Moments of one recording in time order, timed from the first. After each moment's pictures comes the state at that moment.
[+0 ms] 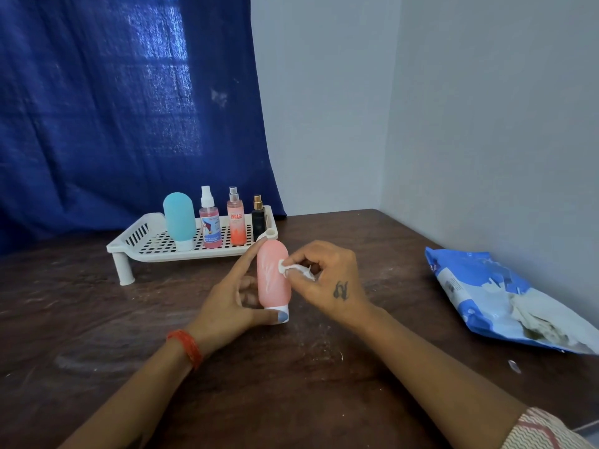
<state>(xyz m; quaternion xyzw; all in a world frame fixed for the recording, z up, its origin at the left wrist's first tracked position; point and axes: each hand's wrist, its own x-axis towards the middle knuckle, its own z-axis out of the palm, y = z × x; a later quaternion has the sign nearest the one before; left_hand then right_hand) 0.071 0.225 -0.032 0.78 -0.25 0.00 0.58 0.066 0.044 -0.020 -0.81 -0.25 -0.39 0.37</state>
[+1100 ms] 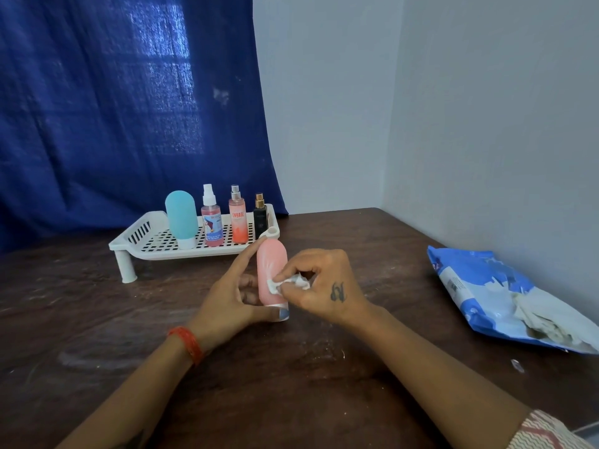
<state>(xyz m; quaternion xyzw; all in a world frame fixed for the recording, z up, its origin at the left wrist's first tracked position) 0.071 0.225 -0.029 0.78 -0.24 0.01 0.58 0.061 0.048 -0.018 -0.82 -0.30 -0.32 0.36</state>
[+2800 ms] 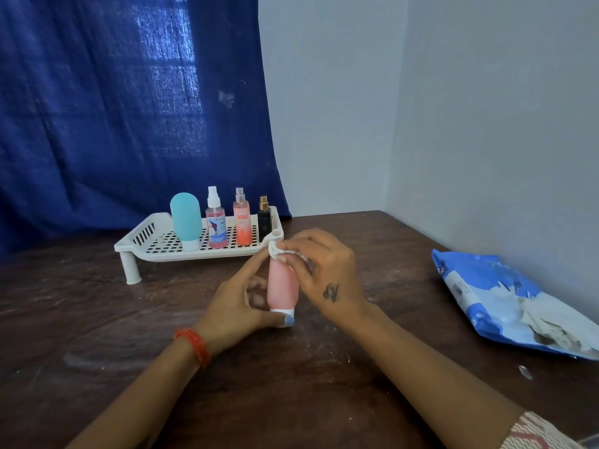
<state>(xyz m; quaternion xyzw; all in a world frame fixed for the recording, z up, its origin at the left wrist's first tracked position) 0.066 0.222 -0.025 0.81 -0.24 0.03 0.53 0.071 0.060 -0.012 -0.78 -0.26 -0.50 0.28</state>
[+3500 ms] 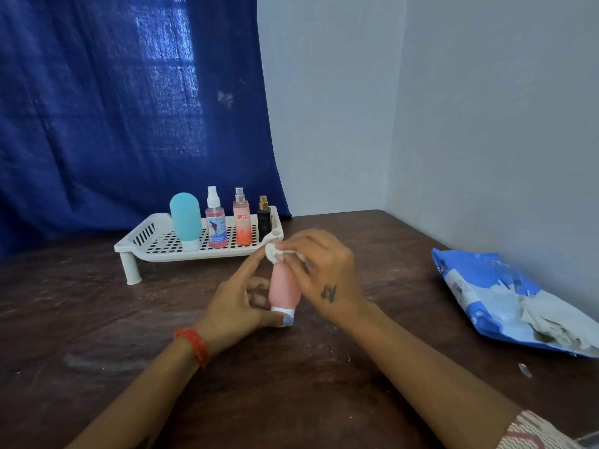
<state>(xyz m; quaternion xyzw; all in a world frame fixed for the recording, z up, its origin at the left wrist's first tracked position) 0.063 0.221 -0.022 0.80 -0.24 0.02 0.54 0.070 0.061 -0.013 -0.78 -0.26 -0.50 0.26</state>
